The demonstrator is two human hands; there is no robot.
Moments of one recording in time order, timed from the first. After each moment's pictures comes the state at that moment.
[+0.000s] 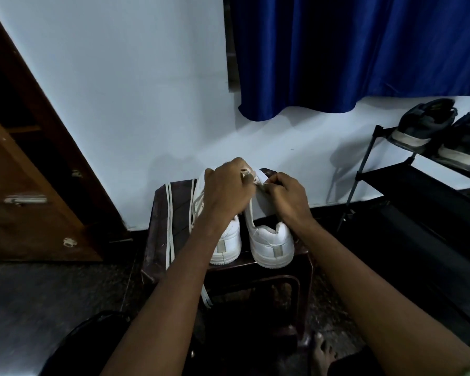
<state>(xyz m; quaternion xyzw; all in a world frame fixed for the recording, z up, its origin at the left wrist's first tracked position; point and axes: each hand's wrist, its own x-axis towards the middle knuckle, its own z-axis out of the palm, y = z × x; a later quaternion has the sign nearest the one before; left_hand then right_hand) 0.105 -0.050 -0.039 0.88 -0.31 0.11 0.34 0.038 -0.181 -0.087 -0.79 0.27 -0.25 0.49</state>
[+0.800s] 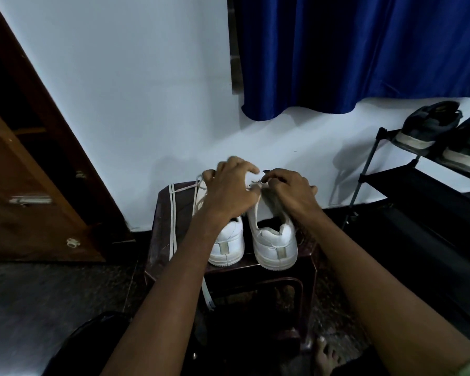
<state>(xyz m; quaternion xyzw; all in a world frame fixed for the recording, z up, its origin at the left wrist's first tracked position) 0.111 -0.041 -0.040 0.88 -0.36 0.09 0.28 0.032 -0.189 -0.062 -0.85 0.22 -0.22 0.42</state>
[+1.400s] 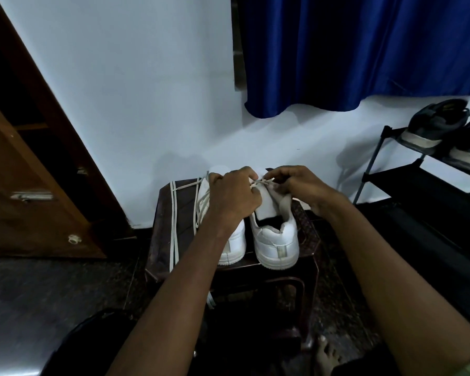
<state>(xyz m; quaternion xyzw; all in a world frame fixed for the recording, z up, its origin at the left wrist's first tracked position) 0.102 -0.049 -0.045 0.91 -0.30 0.06 0.26 0.040 -0.223 -0.057 -0.79 0.16 -0.08 0.59</state>
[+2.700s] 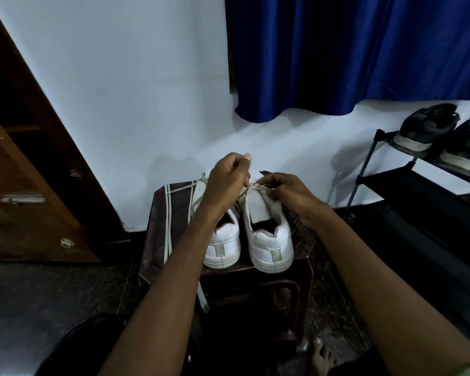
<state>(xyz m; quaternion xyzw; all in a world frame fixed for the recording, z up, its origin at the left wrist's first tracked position) 0.114 -0.051 -0.033 0.75 -0.28 -0.05 0.59 0.042 -0.210 -0.074 -0.76 0.16 -0.13 0.62</state>
